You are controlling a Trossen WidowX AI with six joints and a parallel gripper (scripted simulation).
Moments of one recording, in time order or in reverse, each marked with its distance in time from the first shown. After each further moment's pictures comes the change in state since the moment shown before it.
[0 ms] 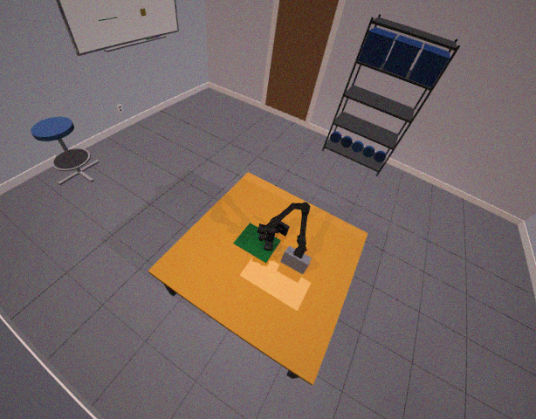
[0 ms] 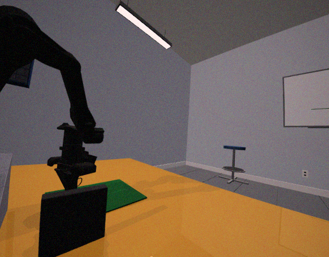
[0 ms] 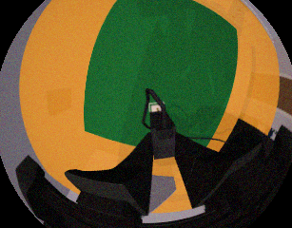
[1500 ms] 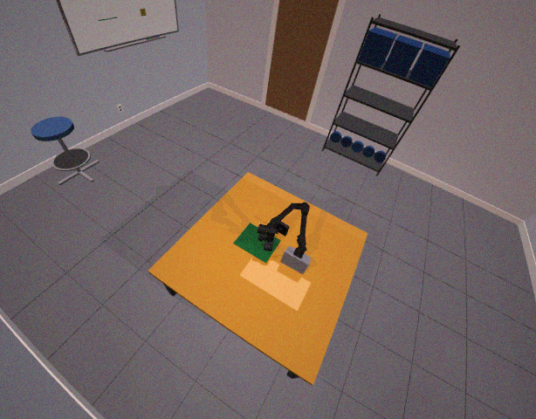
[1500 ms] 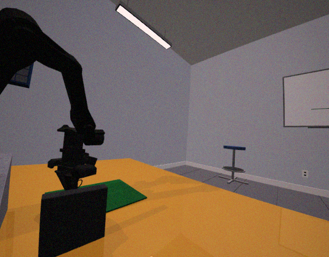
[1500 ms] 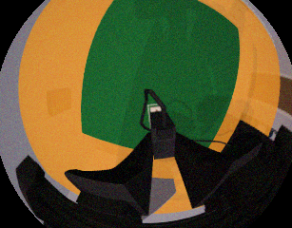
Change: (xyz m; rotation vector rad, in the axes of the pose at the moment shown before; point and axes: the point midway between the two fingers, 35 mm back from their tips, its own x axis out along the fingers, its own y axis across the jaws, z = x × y) arm 0.007 -0.002 0.001 0.001 0.001 -0.001
